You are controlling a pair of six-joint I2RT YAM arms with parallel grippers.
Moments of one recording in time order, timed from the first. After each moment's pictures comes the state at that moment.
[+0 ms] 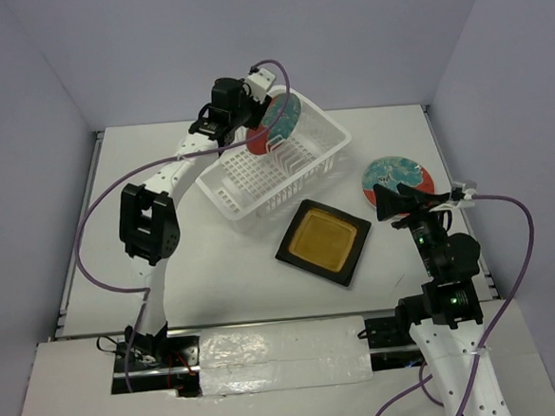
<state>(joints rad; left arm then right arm) -0.41 2.13 1.97 -0.13 0.07 0.32 0.08 0.25 0.46 0.01 -0.10 0.52</state>
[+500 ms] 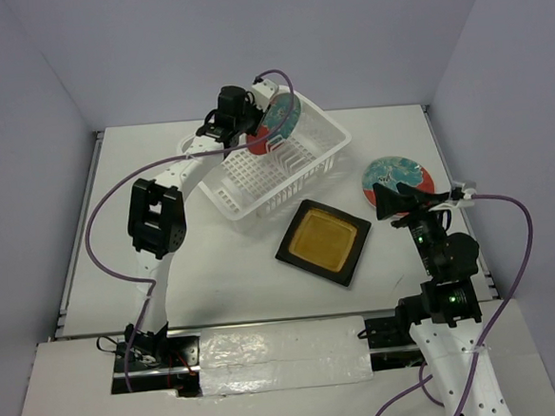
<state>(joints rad) -0.41 2.24 1.99 -0.12 0.08 0.33 0.07 0.25 0.45 0.03 -0.10 0.52</state>
